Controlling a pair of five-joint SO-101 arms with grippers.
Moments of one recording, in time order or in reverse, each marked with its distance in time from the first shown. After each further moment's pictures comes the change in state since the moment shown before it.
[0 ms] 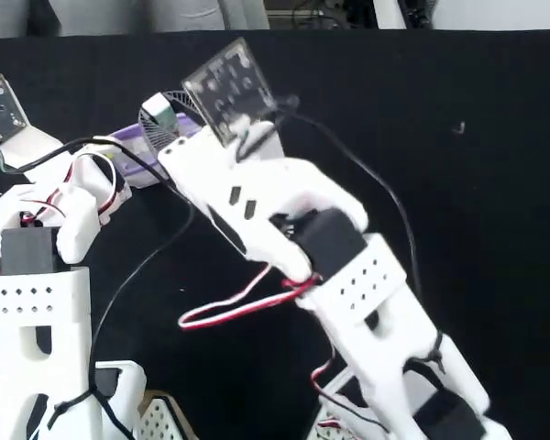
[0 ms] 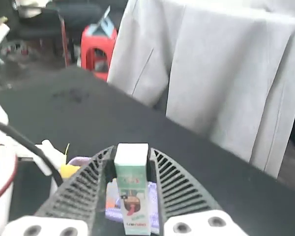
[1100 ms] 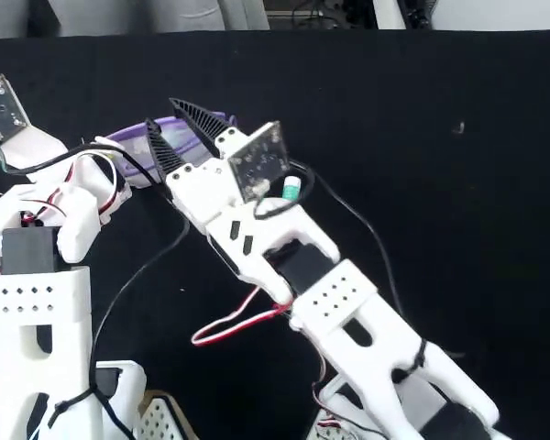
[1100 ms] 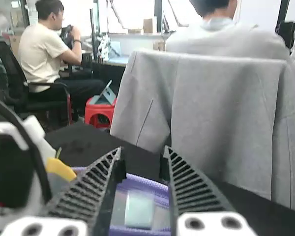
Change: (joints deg) left arm 0.0 0.4 0.0 0.0 0.0; right arm 0.0 -3.2 33.1 -42.7 -5.1
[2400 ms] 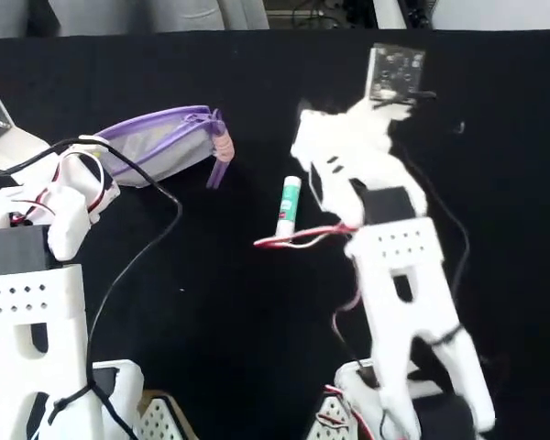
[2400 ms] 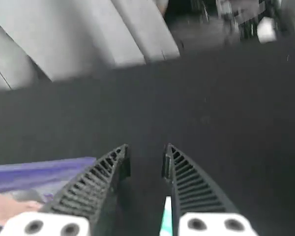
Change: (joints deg) left arm -3.4 0.1 0.0 -0.1 0.0; right arm 29.2 7.6 -14.8 40.4 -17.9
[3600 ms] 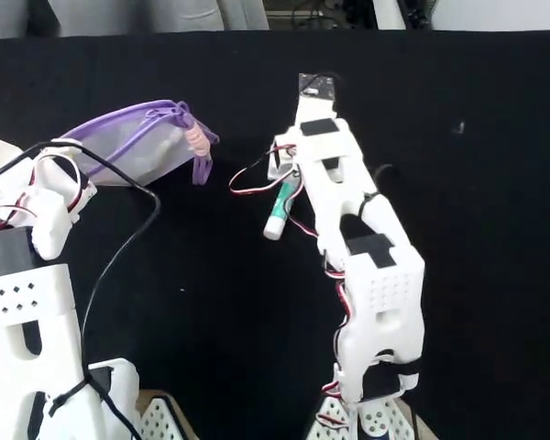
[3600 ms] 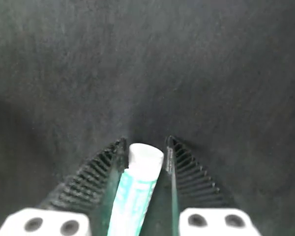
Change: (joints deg) left arm -6.5 0.0 3.2 -3.6 -0.4; right arm -2.3 60.4 -42.4 26.6 -0.2
